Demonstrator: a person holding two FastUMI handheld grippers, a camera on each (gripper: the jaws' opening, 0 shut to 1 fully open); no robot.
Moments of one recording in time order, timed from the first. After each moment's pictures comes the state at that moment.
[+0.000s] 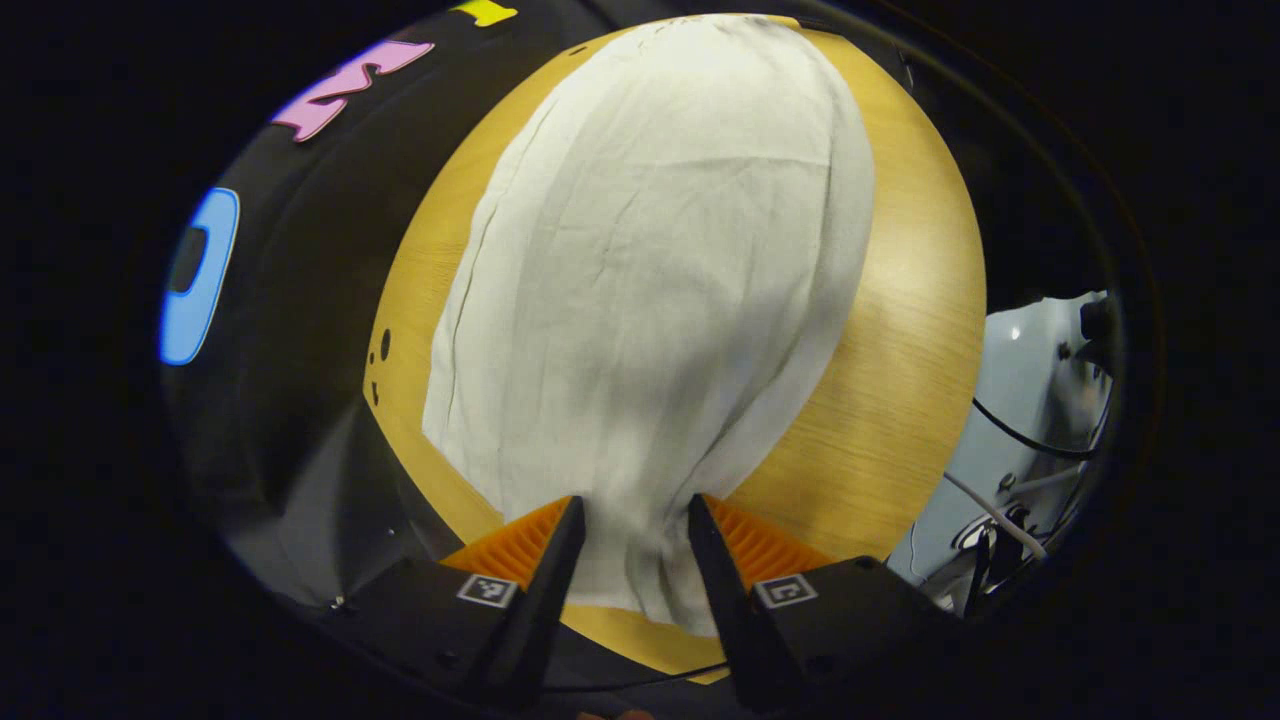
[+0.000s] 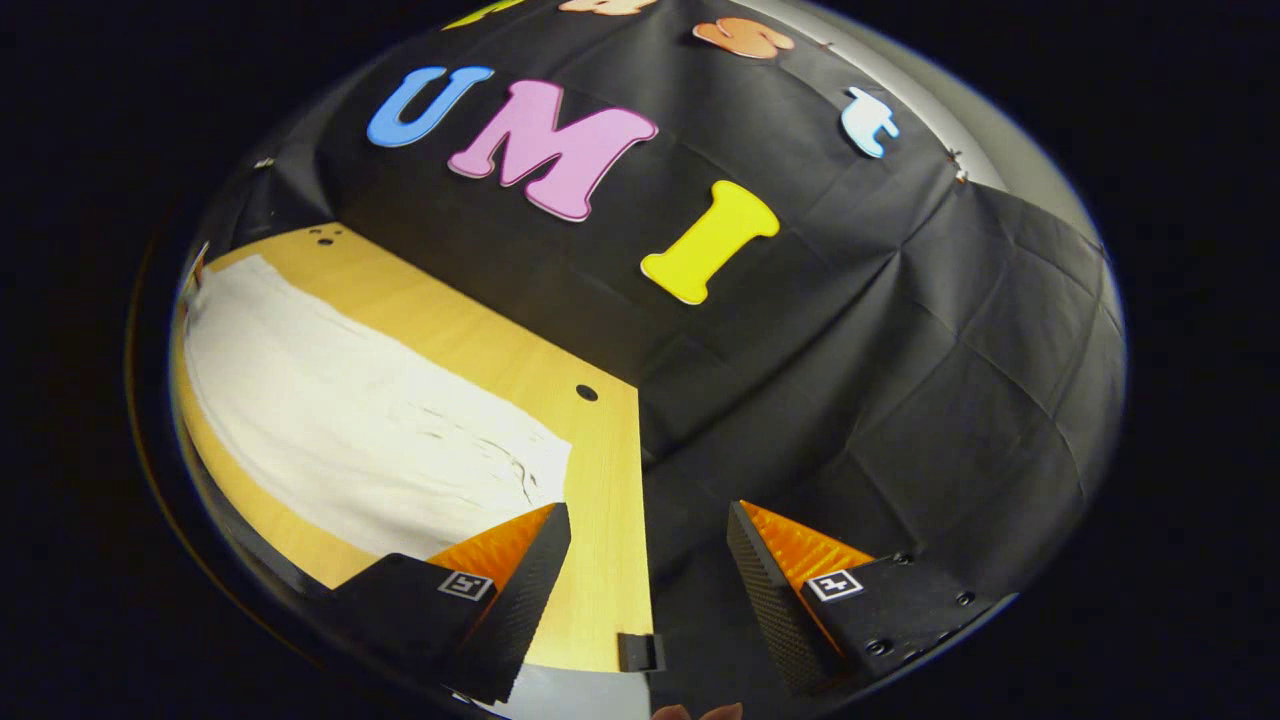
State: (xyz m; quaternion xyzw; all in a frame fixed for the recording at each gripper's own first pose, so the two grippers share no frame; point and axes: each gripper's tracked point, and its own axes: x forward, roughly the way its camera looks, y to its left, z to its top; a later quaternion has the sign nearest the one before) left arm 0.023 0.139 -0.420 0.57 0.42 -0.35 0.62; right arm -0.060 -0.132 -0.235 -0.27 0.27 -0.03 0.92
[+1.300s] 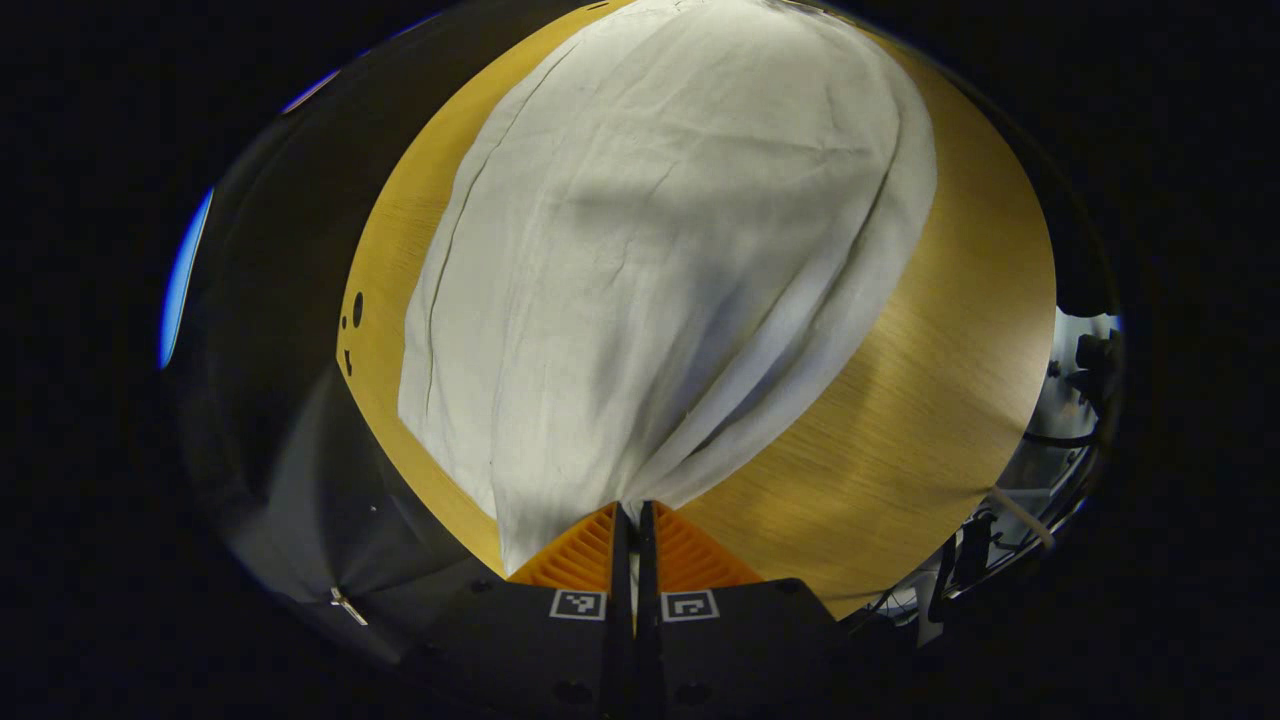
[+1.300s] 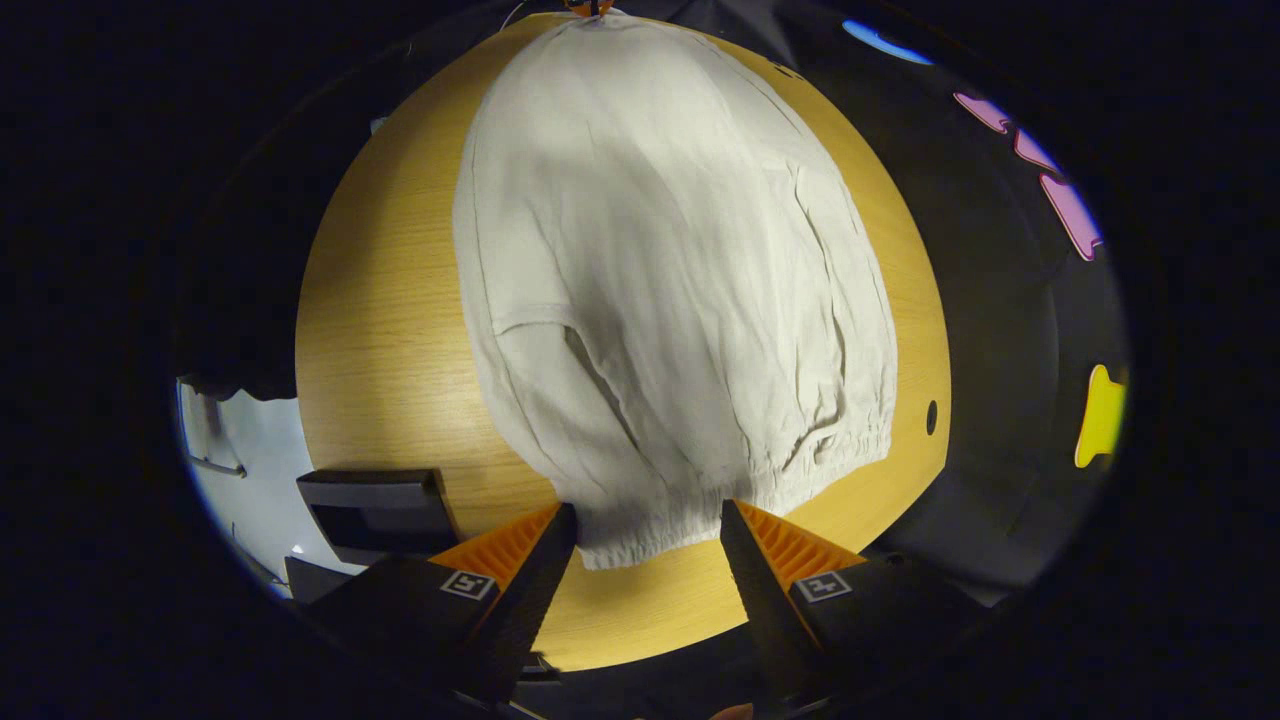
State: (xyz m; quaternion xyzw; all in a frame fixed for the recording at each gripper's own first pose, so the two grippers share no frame) left arm 0.046 0.130 -0.426 0.55 0.50 -0.30 0.60; right arm -0.056 -0.094 -0.486 -0.47 0.44 0.46 0.61
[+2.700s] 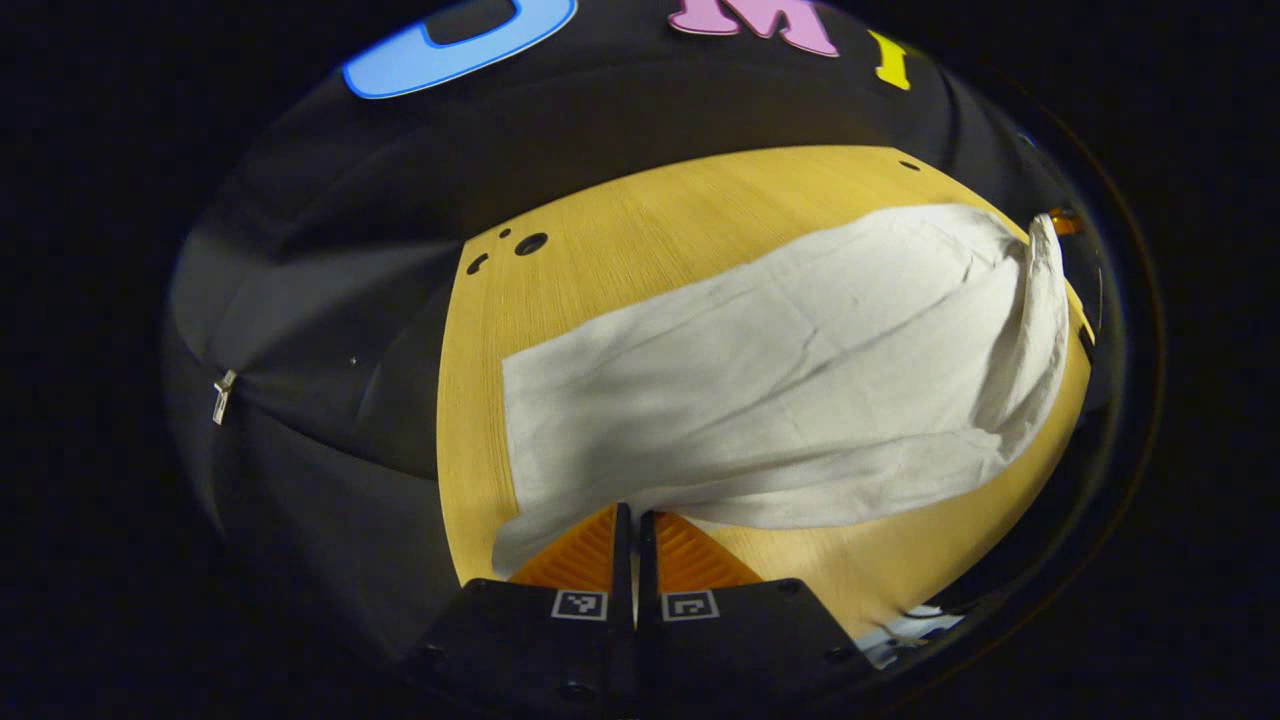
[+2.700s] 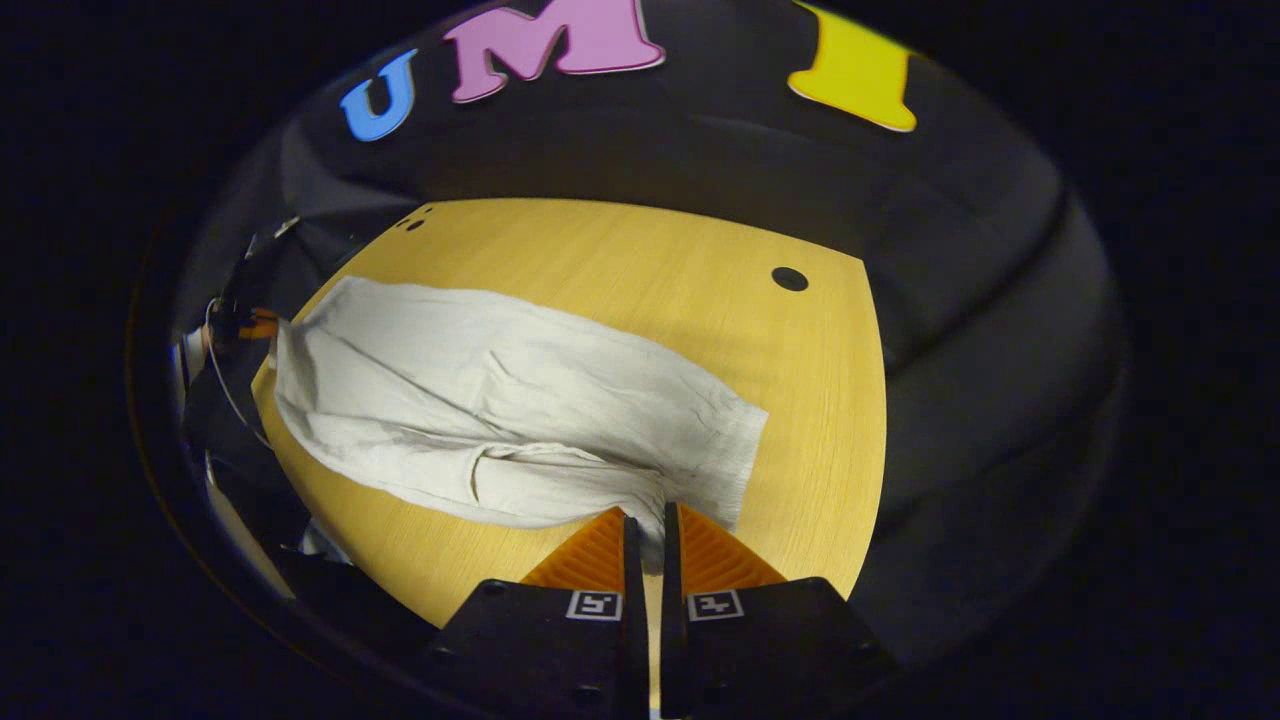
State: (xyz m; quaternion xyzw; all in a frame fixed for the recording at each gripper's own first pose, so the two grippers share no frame) left arm 0.142 0.084 -0.371 0.21 0.49 -0.13 0.84; right arm 0.077 -0.077 -0.379 -0.01 0.52 0.17 0.84
